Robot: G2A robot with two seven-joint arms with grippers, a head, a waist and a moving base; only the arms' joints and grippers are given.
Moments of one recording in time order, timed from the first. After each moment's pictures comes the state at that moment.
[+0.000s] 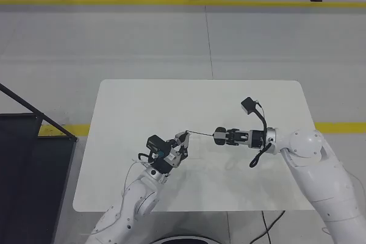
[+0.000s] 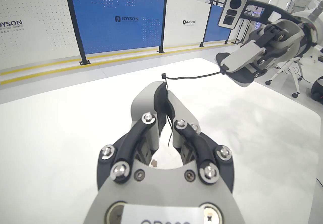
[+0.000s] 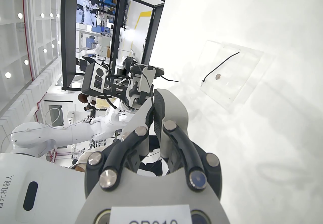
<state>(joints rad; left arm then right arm) 1.33 -1.30 -1.05 -1.59 1.31 -0.12 0.33 -0.86 -1.02 1.12 -1.45 0.22 -0.17 1.08</state>
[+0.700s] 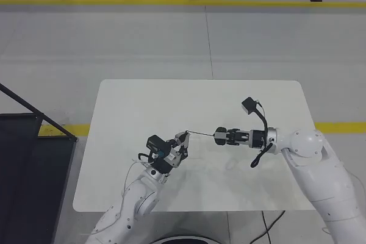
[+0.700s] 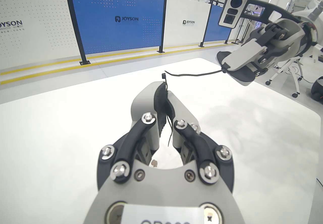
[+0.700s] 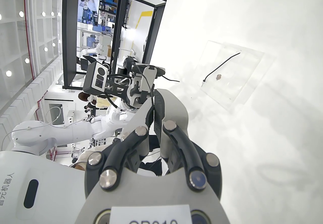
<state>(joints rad) 1.33 -1.30 -1.05 -1.59 1.31 -0.12 0.33 -0.86 -1.02 1.12 -1.45 0.22 -0.18 1.09</state>
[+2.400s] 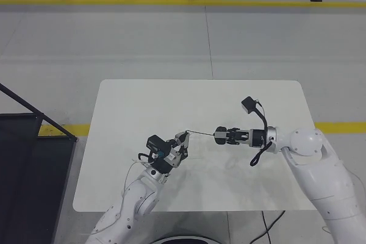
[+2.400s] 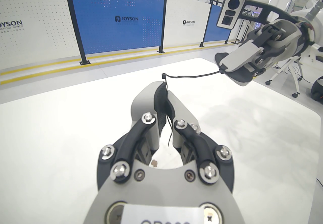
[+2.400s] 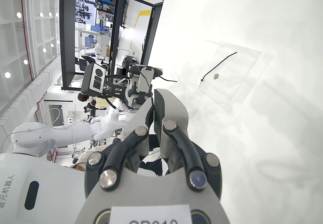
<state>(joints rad) 1.33 -1.30 -1.05 -1.59 1.31 -0.12 0.33 -0.85 -1.02 1.12 -1.43 0.22 -0.17 1.10</state>
